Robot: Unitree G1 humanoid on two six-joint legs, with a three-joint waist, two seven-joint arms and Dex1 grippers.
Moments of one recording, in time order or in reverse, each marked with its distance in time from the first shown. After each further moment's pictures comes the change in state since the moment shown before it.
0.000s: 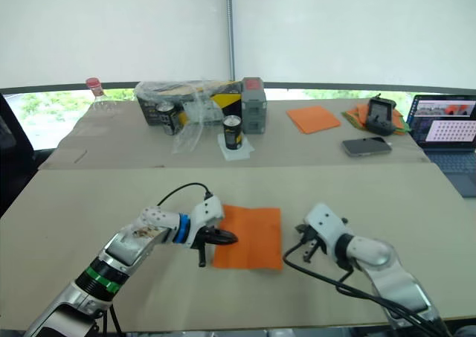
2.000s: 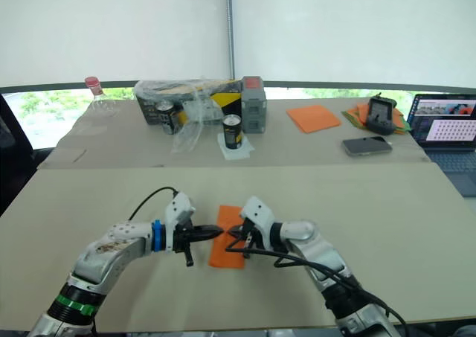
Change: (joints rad) left arm 0.201 0.031 0.199 -0.101 -0.177 -0.023 0.093; right arm -0.262 0.331 0.191 0.205 0.015 0.066 0.147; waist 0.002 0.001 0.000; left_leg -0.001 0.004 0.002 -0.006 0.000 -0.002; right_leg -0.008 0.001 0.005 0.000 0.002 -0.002
